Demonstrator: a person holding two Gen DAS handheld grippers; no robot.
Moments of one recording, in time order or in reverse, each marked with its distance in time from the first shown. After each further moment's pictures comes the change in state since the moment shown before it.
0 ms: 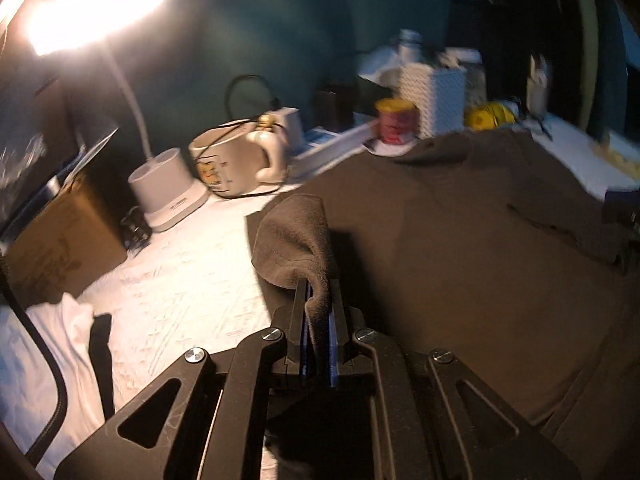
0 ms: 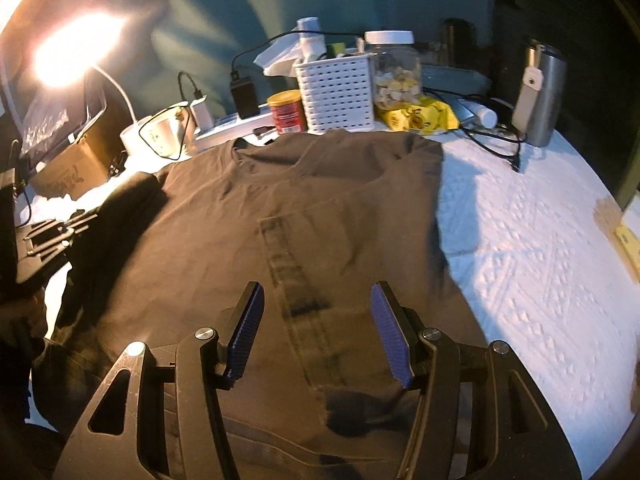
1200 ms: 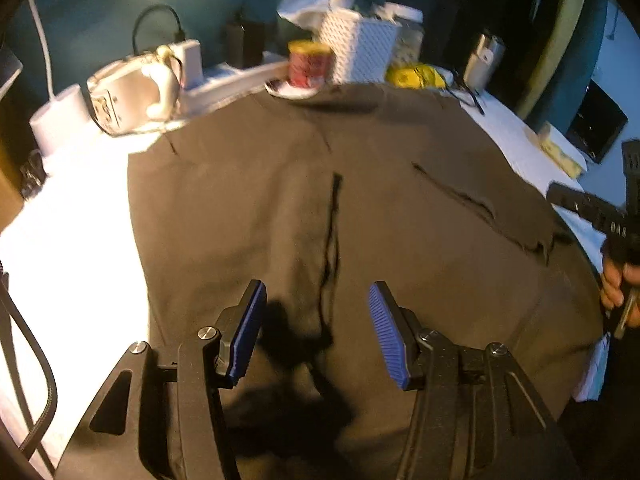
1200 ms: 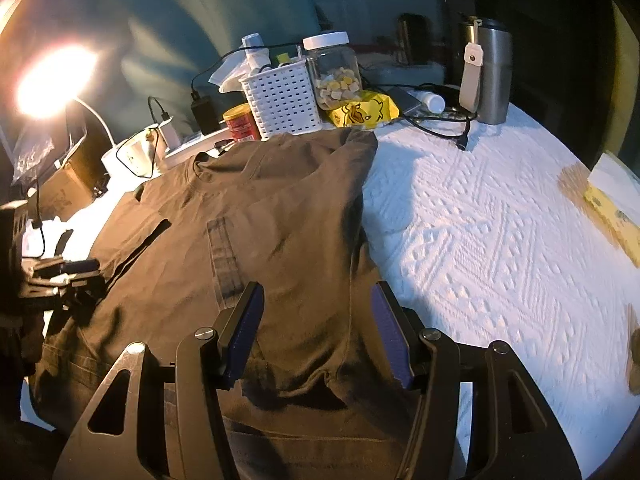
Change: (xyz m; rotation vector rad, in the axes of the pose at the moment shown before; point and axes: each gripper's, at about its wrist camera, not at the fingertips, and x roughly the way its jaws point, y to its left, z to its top) left arm 0.008 -0.036 -0.015 -0.103 0.219 -0.357; right arm -0.017 -0.055 -0.020 0.087 -0.037 -0.017
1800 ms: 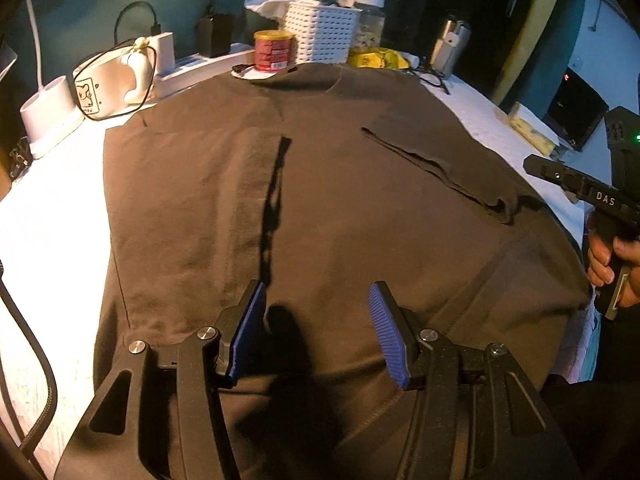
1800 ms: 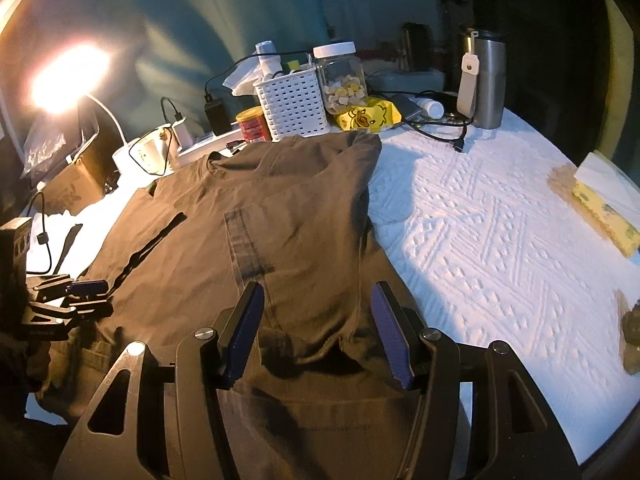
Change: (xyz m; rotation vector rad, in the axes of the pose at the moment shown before) left arm -0.013 -0.026 -0.026 0.026 -0.003 -0.062; right arm -0.026 0.011 -0.017 -0.015 -0.024 -0.002
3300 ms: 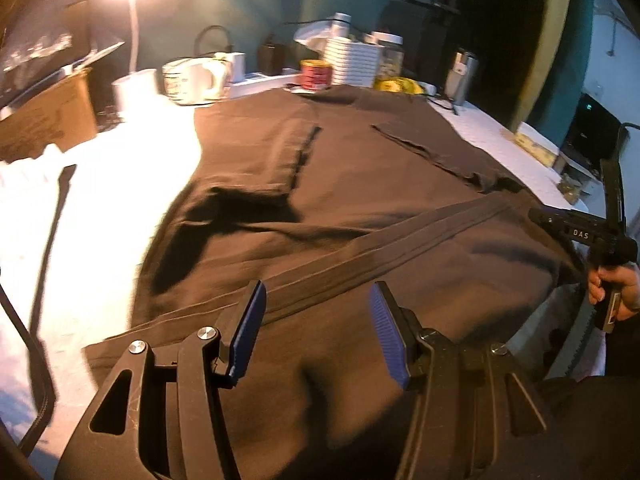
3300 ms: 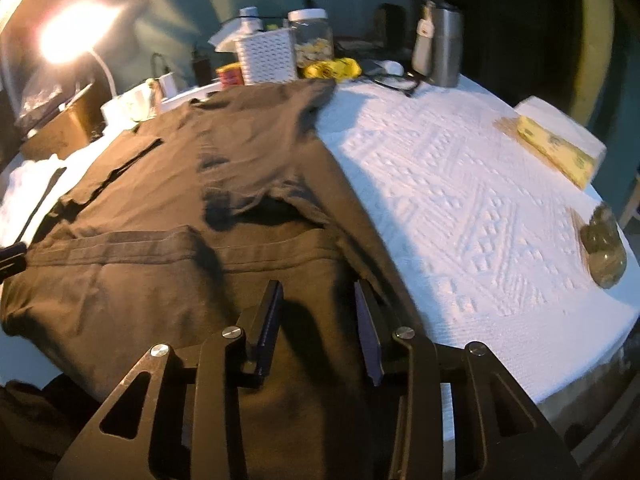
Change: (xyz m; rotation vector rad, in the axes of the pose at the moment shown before) left arm -0.078 -0.029 -0.096 -0.108 -0.151 0.178; right arm -0.031 -0.032 -0.086 -0.043 0.044 -0.091
